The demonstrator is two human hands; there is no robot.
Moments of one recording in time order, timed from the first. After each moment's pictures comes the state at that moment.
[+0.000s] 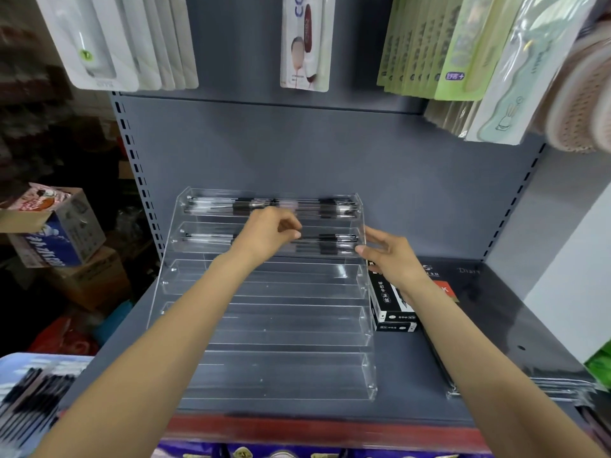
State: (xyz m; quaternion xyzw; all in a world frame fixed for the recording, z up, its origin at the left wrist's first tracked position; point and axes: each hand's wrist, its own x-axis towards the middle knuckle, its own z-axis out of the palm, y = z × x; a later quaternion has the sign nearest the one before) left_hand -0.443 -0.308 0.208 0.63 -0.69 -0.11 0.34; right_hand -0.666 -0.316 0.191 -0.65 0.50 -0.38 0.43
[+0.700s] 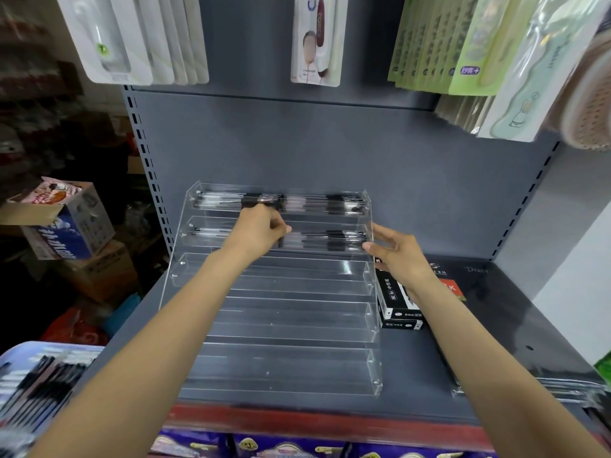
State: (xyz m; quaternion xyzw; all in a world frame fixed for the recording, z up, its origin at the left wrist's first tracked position) left_hand -0.428 -0.295 0.209 0.70 -0.64 -0.11 0.31; right_hand -0.664 -0.316 0.190 -0.64 0.51 -0.38 0.42
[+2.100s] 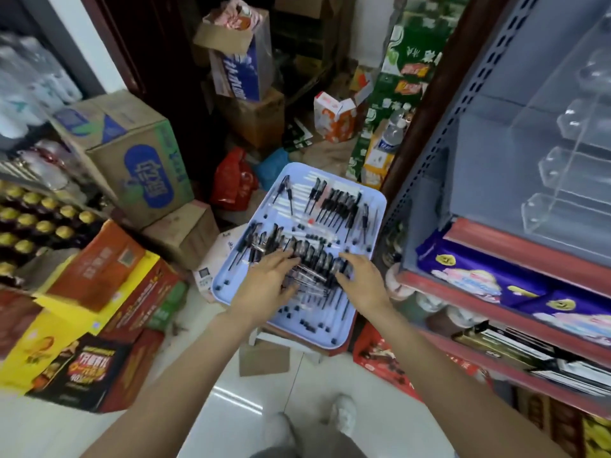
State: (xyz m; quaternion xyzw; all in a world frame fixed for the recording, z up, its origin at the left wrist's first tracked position) left_hand -0.066 0.111 -0.046 0.77 -0.59 -0.21 0.16; right_hand -0.223 -0.001 -0.037 -0.81 0.47 -0.01 0.34
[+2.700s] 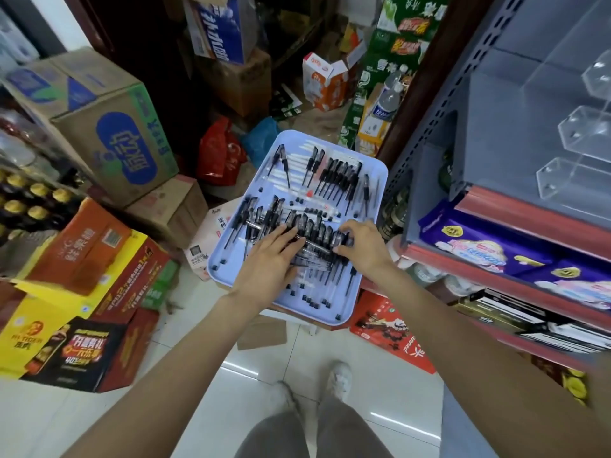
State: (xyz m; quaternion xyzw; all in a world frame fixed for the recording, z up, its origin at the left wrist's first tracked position) left_hand -0.057 0.109 -0.082 0.73 -0.66 -0.13 0.12; right_hand -0.207 -0.023 -0.053 -0.82 0.49 0.05 0.30
